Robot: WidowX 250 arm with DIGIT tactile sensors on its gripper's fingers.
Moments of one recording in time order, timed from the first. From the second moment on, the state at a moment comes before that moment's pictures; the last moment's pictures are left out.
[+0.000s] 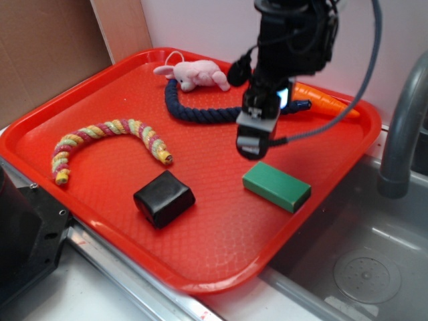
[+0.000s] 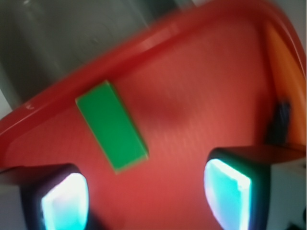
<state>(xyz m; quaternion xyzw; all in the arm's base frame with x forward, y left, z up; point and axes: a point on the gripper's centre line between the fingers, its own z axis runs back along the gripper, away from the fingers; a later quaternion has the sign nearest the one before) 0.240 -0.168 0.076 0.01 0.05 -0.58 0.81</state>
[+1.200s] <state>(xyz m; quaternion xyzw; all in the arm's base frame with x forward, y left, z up) 0.207 -0.175 0.049 0.02 0.01 -0.70 0.72</state>
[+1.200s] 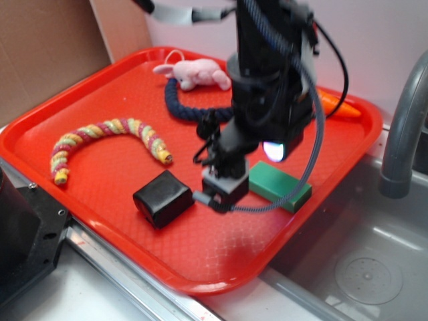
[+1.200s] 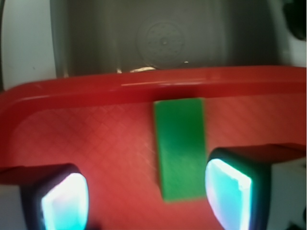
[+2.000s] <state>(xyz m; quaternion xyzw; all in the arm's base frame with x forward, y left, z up) 0.243 -0.181 0.017 -0.01 0.00 -0.71 0.70</state>
